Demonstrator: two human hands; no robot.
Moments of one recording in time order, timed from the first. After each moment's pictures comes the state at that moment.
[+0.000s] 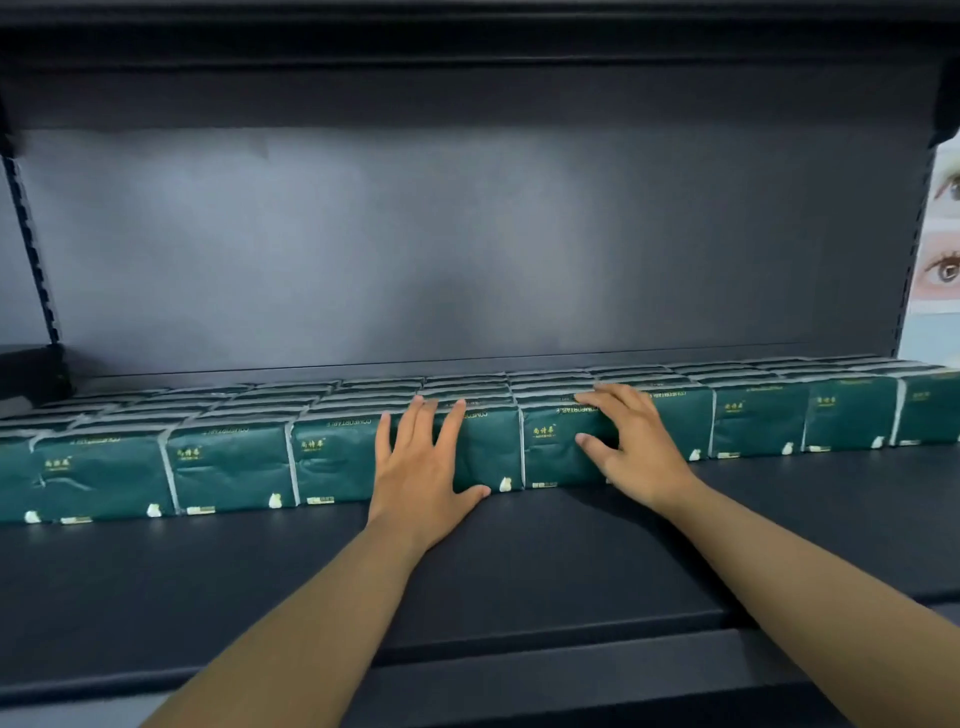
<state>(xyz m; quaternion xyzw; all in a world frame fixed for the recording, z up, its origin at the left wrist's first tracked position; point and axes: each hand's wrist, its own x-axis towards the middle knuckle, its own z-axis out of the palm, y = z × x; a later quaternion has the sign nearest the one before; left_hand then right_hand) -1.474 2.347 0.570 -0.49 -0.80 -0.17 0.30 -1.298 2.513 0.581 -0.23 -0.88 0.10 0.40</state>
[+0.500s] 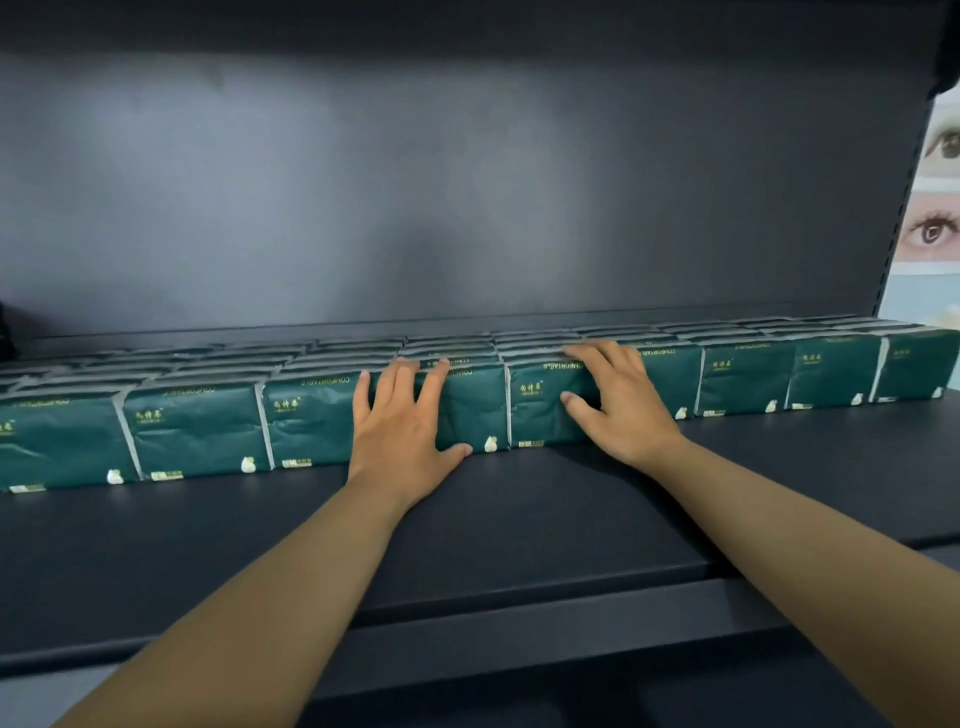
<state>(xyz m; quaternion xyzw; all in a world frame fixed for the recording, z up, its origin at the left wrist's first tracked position) -1.480 2.351 0.565 -0.49 -0.79 -0.19 0.31 -1.300 2.509 0.580 -0.25 -0.88 0.03 0.39</state>
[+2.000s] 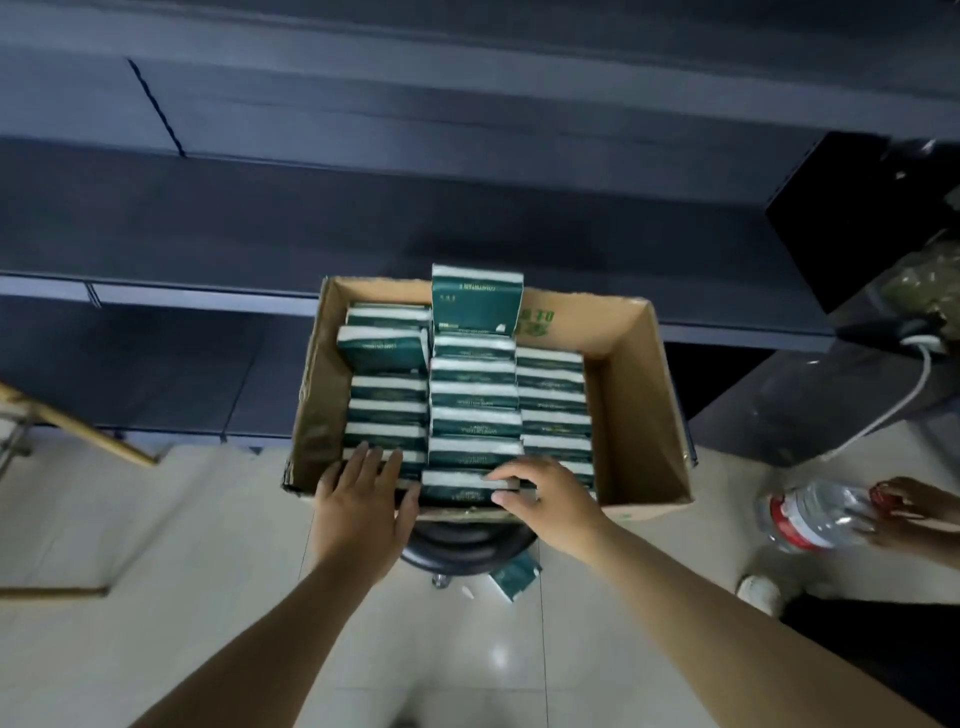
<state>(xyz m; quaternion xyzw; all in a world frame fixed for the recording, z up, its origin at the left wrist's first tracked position) -1.152 2.002 0.039 -0.41 -0.90 -0.06 -0.12 -1.007 2.178 0.058 -0.27 -0.87 0.41 -0.03</state>
